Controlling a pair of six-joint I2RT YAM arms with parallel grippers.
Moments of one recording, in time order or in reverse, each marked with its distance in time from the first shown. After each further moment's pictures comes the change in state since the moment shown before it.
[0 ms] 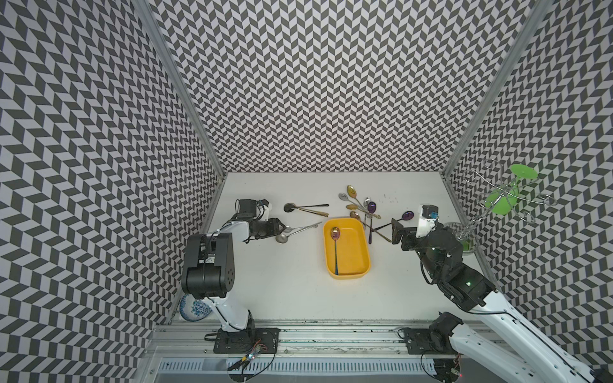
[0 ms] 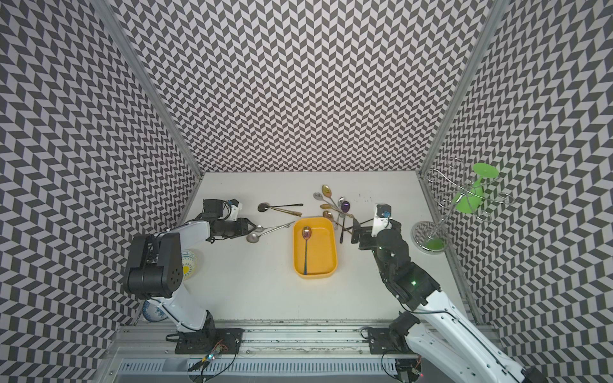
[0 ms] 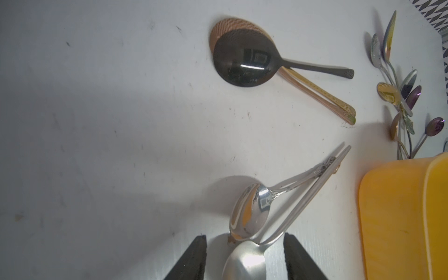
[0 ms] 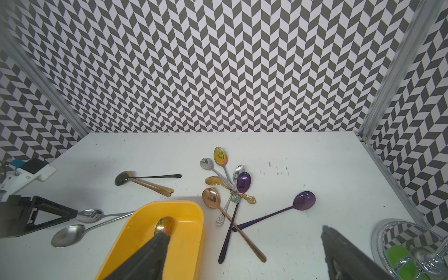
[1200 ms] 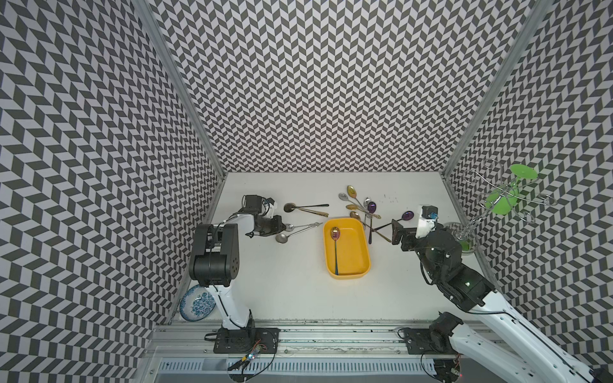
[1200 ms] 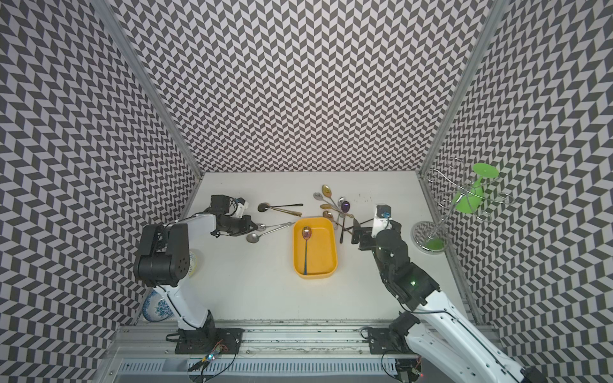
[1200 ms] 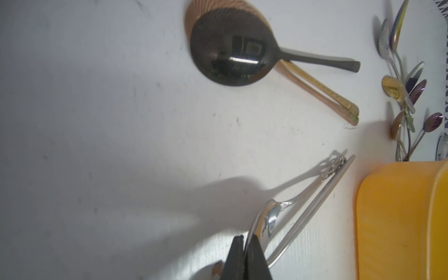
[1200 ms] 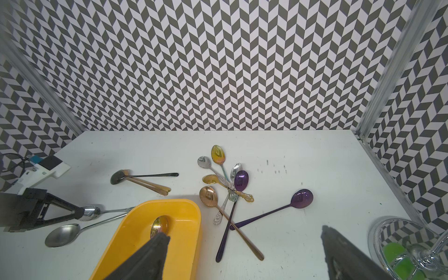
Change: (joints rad) left arm -0.032 0.098 0.122 -0.071 0.011 -0.011; right arm 0.000 0.000 -0.010 0.001 0.010 -0.001
